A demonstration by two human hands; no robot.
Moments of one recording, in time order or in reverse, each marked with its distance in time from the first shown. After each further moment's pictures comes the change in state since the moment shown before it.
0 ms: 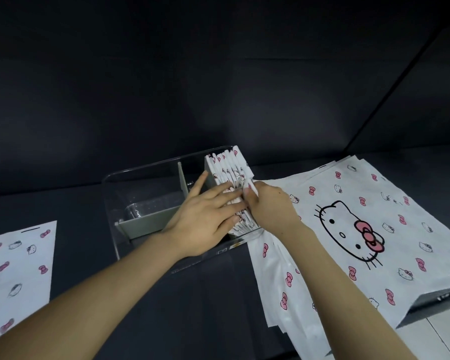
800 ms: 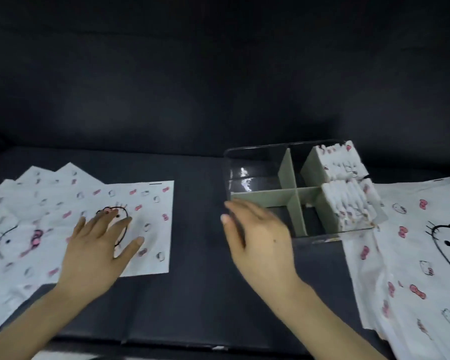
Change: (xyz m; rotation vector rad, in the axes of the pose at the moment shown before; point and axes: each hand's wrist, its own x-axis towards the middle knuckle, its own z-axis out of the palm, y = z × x) left_hand -0.309 -0.062 -0.090 0.158 -0.086 -1.004; right_hand -0.101 -0.164 0.085 0.194 0.316 -0.564
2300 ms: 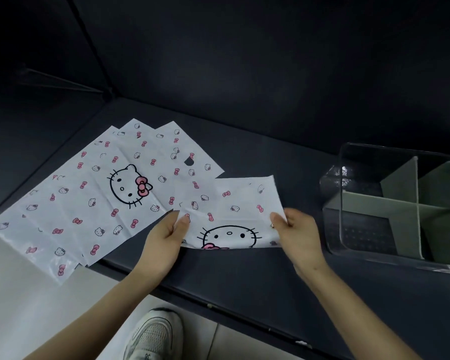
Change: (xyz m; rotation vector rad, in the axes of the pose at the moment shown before) left_hand -0.048 -0.038 0.014 -1.102 0.009 -0.545; right_hand -0.005 -0.032 0.113 0.517 -0.416 0.701
